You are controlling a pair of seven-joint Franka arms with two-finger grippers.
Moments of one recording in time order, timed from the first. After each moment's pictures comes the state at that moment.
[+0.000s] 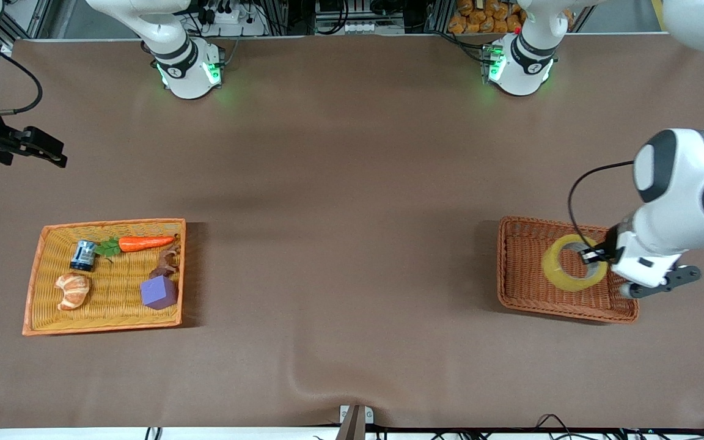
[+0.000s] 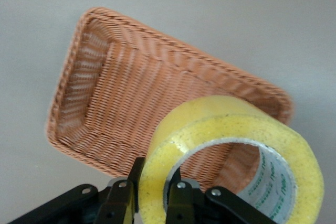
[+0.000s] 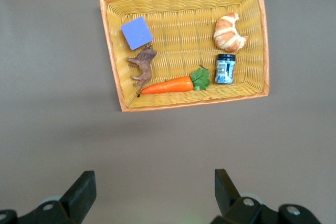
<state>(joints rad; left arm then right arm) 0.16 0.40 -0.21 -1.61 0.16 1.94 -0.37 0.01 -0.02 -0.02 -1.60 -0.04 1.53 0.03</state>
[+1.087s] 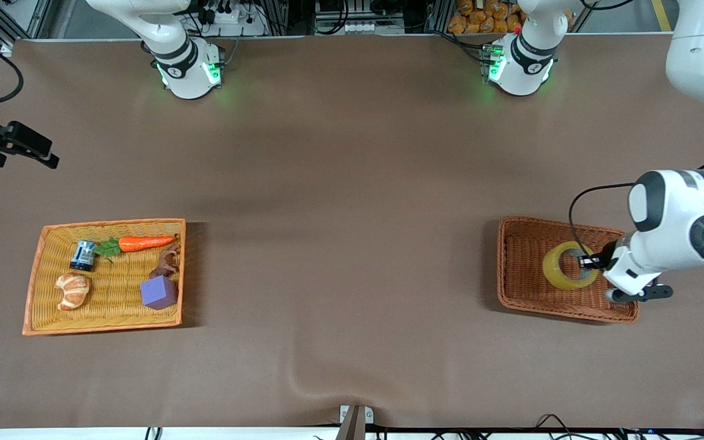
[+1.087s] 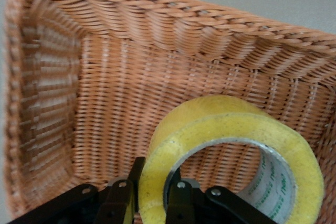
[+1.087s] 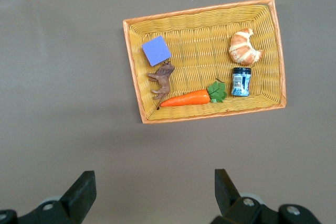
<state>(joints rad) 0.26 0.56 -0.23 -1.73 0.16 2.19 -0.13 -0.01 -0.01 -0.03 -1.54 0.05 1.54 0.04</state>
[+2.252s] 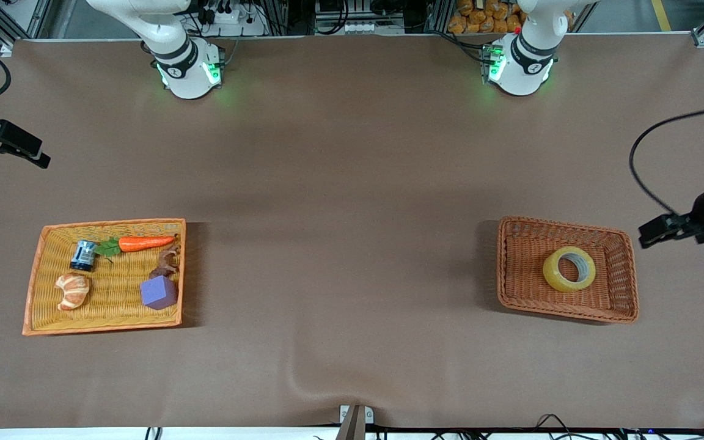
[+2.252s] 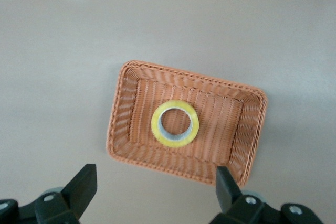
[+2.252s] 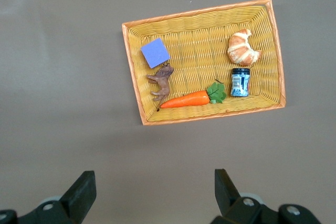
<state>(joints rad) 0.25 0.25 -0.30 -1.39 0.16 1.71 -0.13 -0.02 -0.01 -0.03 -1.53 0.05 1.54 0.03</state>
